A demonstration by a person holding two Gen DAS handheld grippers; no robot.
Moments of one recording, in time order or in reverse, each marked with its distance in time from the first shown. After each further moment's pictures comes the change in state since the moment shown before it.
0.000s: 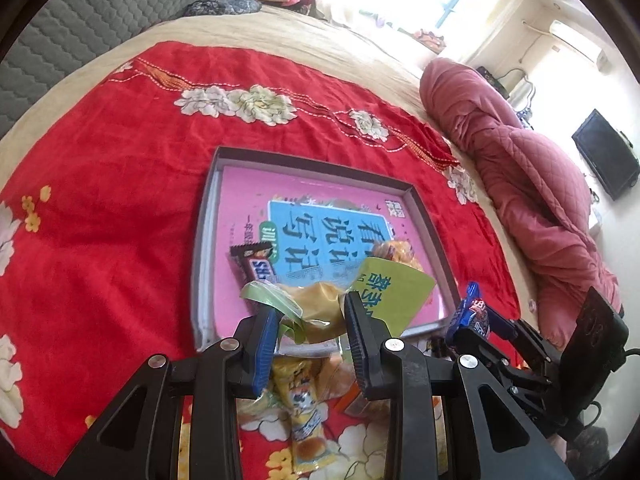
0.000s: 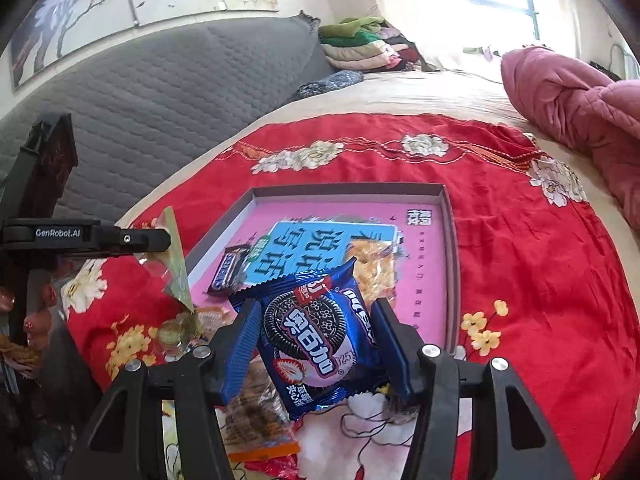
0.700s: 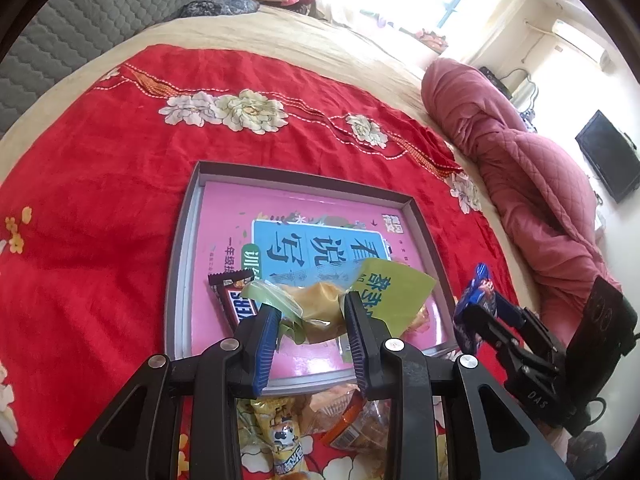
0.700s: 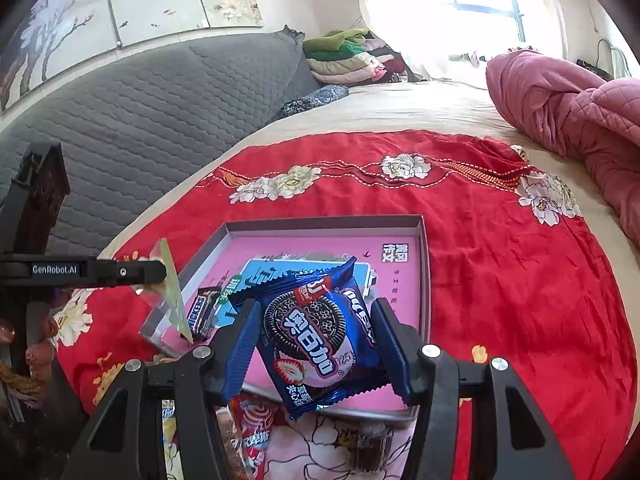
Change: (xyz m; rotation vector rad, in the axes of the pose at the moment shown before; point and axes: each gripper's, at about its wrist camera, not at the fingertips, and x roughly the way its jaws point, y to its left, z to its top) left arm 0.025 -0.015 0.024 0.002 0.002 0.011; right arm 0.012 -0.029 0.031 0.035 -0.054 -0.017
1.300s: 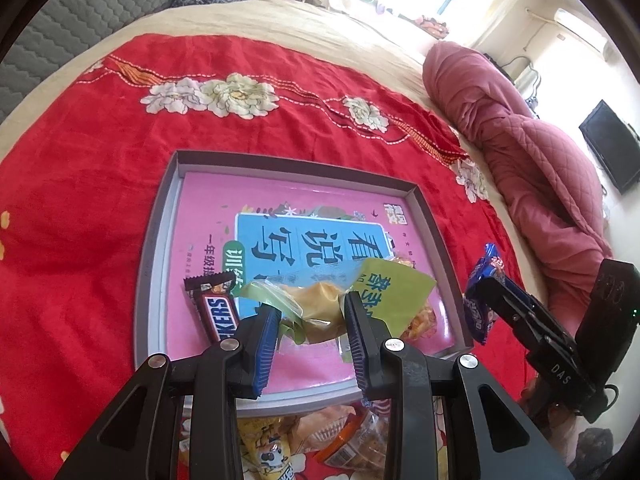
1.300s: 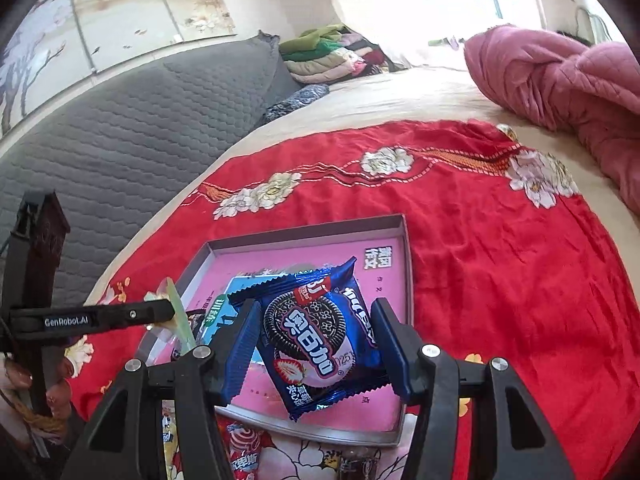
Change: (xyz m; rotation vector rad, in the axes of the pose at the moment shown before) left arm 0.036 -0.010 0.006 0.013 0.047 0.011; right arm 0.017 -0.032 0.011 0.120 0.006 0.010
